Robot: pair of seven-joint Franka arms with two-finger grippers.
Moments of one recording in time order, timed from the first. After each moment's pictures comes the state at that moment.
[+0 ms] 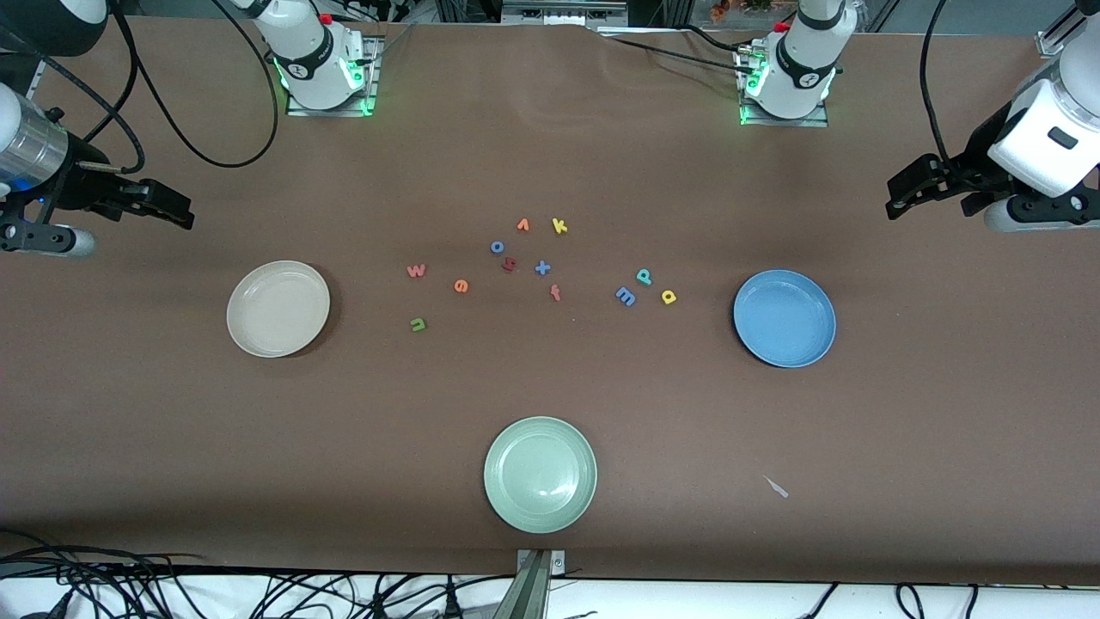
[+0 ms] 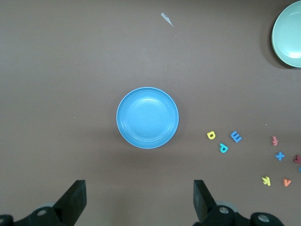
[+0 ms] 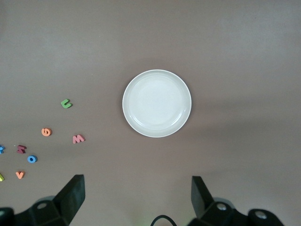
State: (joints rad) left arm 0.02 0.02 -0.13 -1.54 -0.03 1.53 -0.19; right arm -0.03 0.06 0.10 -1.60 -0.02 1.56 0.17
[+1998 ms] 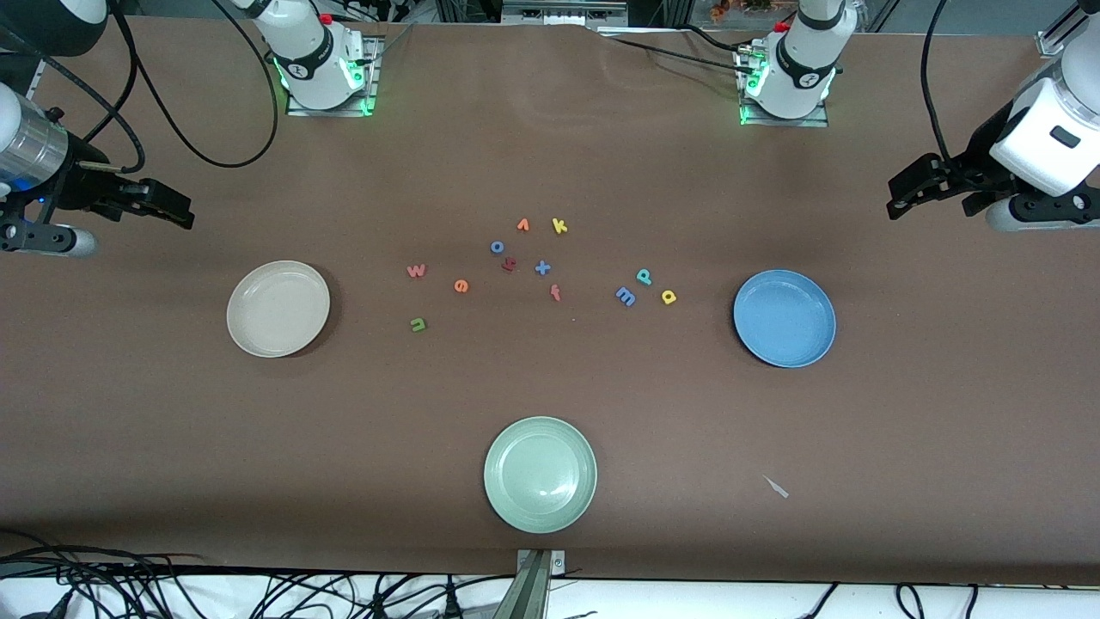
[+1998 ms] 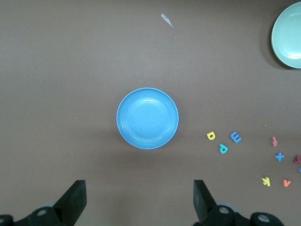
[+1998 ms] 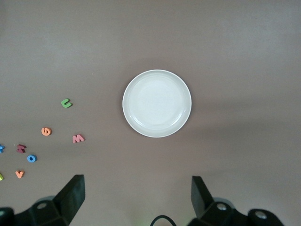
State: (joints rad) left arm 0.03 0.02 -0.14 -1.54 -0.03 1.53 -0.19; right arm -0.03 0.06 0.10 -1.60 -0.02 1.56 0.16
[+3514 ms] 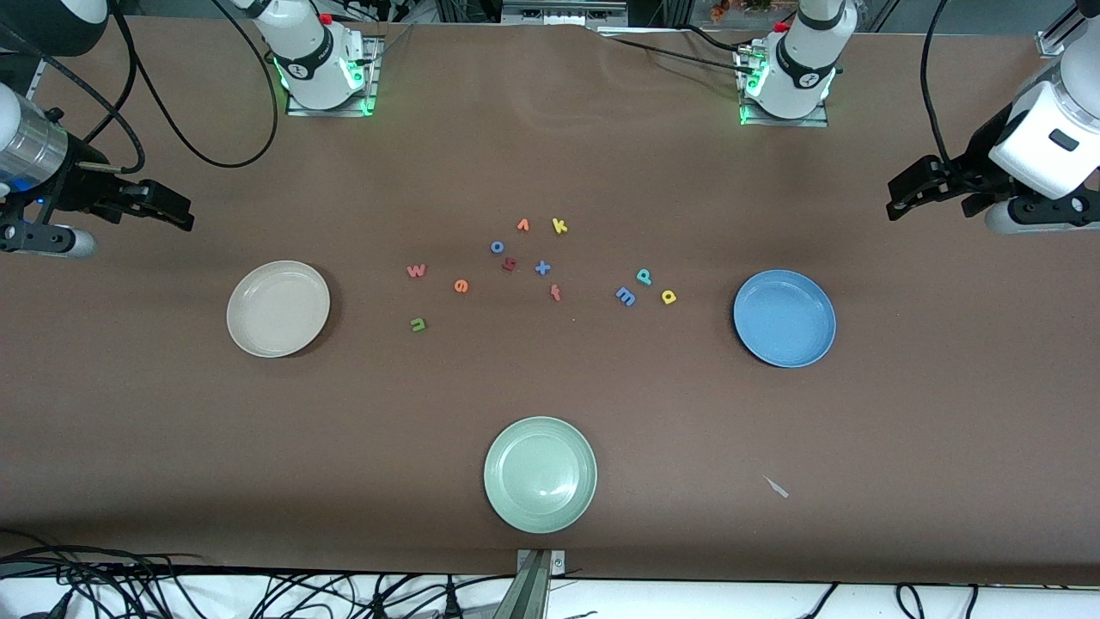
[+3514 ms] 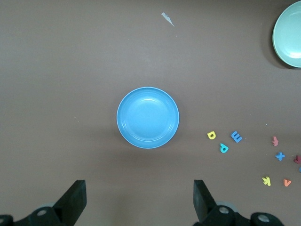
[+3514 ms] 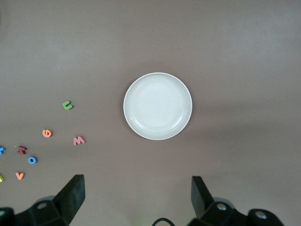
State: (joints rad) left arm 0.04 0.03 -0.15 -1.54 -0.03 1.53 -0.19; right arm -0.03 0.06 0.10 -1.60 -0.02 1.57 0.15
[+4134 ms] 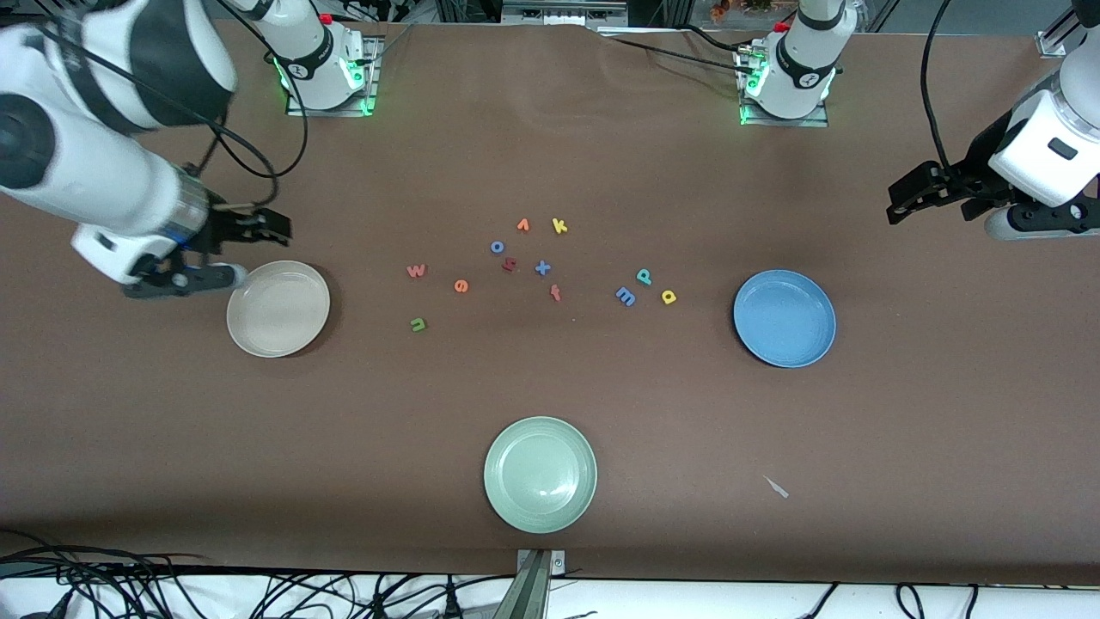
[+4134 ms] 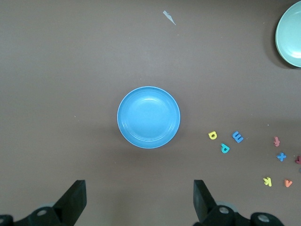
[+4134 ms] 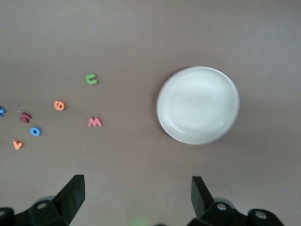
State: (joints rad) left arm 0.04 0.03 -0.15 -1.54 -0.03 1.53 -0.19; right arm 0.14 0.22 0.10 -1.60 -0.01 1.63 0.08
